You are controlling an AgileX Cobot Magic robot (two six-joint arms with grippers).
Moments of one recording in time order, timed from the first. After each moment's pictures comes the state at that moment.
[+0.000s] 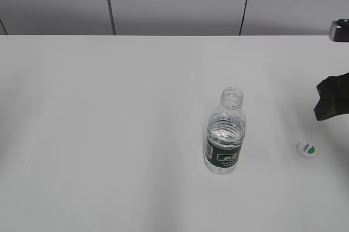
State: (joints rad) left arm -0.15 0.97 -0.75 0.33 0.77 -0.50; right arm 0.06 1.48 -0.86 0.14 0.74 -0.15
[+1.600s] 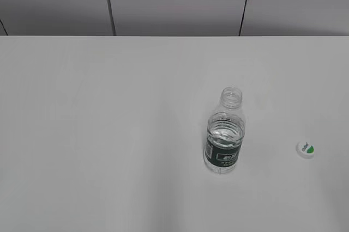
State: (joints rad) left arm -0.17 -0.01 -0.52 0.18 1.06 -0.10; right arm 0.06 0.08 -0.47 0.14 1.09 -0.30
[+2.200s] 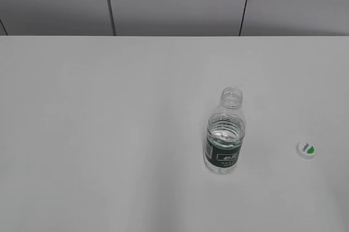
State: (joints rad) left arm -0.17 -0.01 -0.52 0.18 1.06 -0.10; right arm 0.06 0.00 -0.47 0.10 1.09 -0.18
